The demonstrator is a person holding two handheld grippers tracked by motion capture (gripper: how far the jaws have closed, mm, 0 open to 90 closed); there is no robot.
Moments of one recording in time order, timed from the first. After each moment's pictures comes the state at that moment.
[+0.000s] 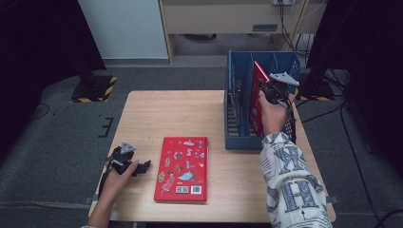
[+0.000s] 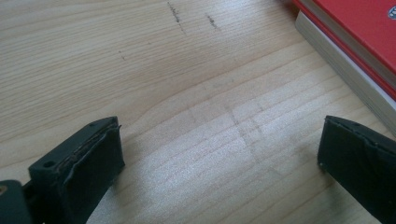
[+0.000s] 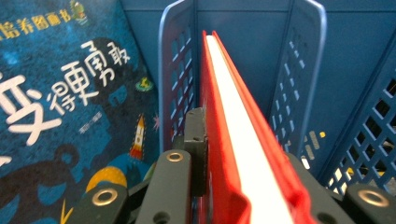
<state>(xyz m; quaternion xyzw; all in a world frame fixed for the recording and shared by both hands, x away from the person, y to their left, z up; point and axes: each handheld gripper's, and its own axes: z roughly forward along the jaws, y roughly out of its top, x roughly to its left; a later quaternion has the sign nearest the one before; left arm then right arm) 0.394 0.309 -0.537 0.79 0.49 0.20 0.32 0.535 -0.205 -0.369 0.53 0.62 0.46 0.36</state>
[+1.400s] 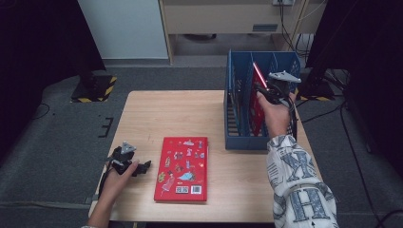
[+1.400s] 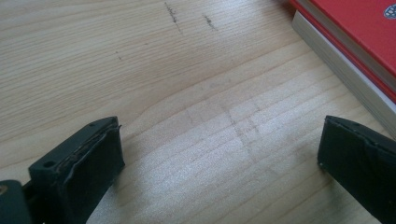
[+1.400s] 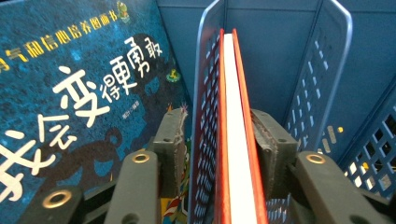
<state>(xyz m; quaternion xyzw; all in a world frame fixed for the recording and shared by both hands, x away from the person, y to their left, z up) 0.394 0.309 -0.537 0.79 0.49 0.20 0.32 0.521 -0.201 -0.351 0.51 0.65 0.46 0.33</state>
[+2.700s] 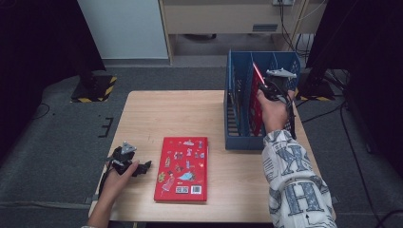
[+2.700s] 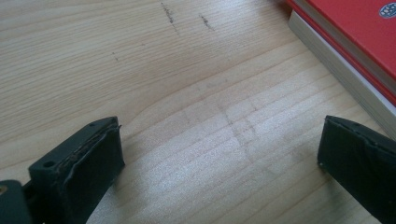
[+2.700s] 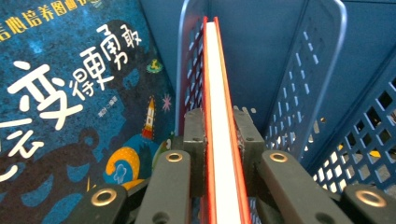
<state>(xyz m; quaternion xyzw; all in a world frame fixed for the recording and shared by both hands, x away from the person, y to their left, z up) 0.393 0.308 -0.537 0.79 0.48 0.20 0.32 0.532 -0.196 -0.349 0.54 0.65 0.41 0.34</state>
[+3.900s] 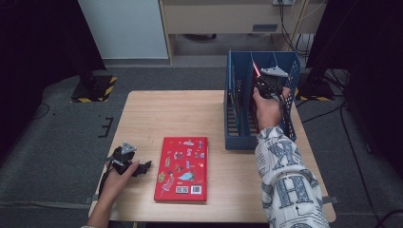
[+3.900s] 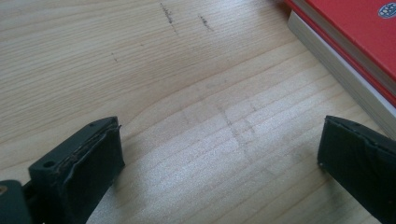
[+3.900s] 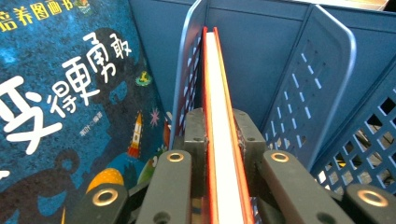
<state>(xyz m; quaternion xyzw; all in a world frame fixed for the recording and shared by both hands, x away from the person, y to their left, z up) 0.394 0.307 -0.537 0.79 0.48 0.20 0.32 0.544 -0.183 -0.353 0.53 0.65 0.40 0.39</state>
